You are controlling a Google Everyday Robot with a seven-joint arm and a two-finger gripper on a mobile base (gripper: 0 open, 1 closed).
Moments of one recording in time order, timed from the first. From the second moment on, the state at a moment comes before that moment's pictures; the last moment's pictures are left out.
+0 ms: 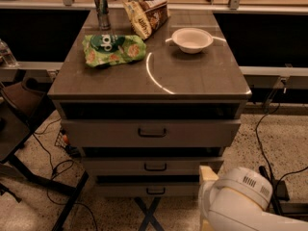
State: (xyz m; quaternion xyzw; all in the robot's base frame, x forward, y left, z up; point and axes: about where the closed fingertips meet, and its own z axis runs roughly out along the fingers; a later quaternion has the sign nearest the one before) arm 0.369 -0.155 0.598 -0.66 0.72 -0.12 0.15
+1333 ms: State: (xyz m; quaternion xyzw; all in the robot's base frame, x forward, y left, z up) arm 0.358 -0.138 0.444 -0.63 0.76 -0.04 0.13
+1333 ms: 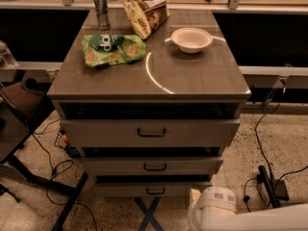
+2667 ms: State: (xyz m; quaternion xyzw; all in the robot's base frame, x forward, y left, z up) arm 0.402 -0.119 0.273 -0.65 0.76 -0.04 0.08
